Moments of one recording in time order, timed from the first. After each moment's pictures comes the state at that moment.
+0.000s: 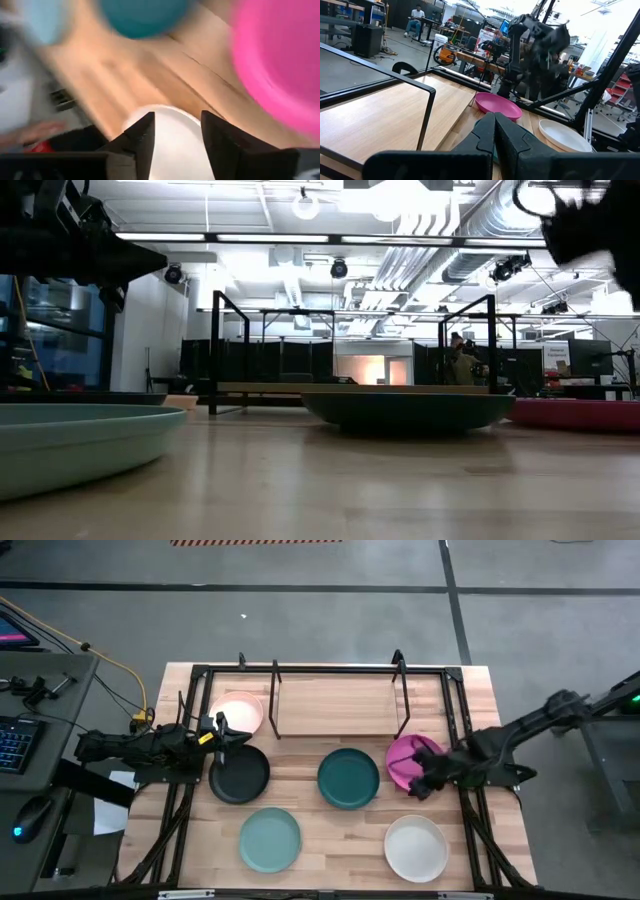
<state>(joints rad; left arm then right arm) -0.06 0.01 0.01 0.05 -0.27 -0.30 0.43 0.89 0.62 -0.74 -0.06 1.47</state>
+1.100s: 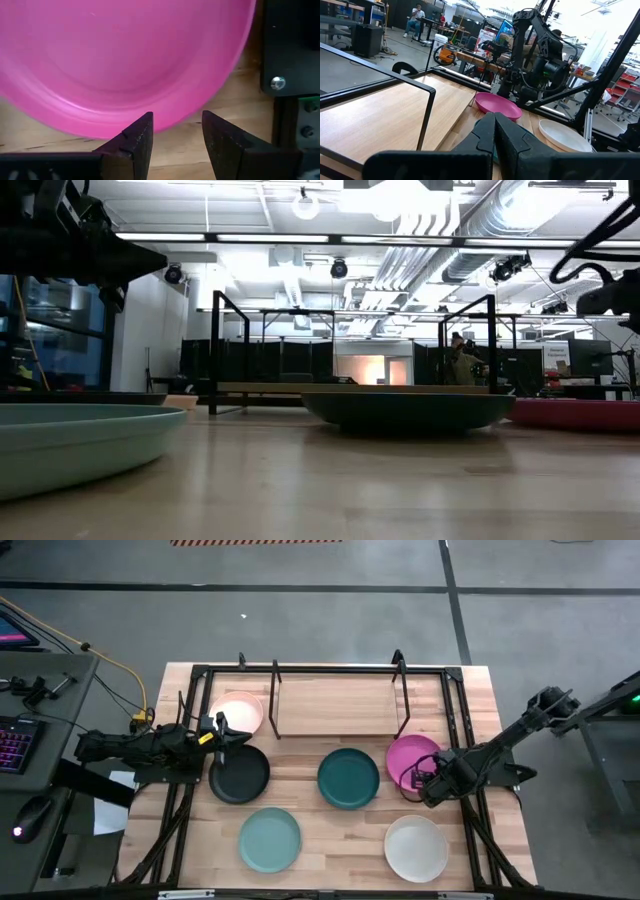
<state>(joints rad) -0.06 0.01 0.01 0.05 -0.27 -0.30 0.60 1.16 0.60 -1.04 0.06 2.26</state>
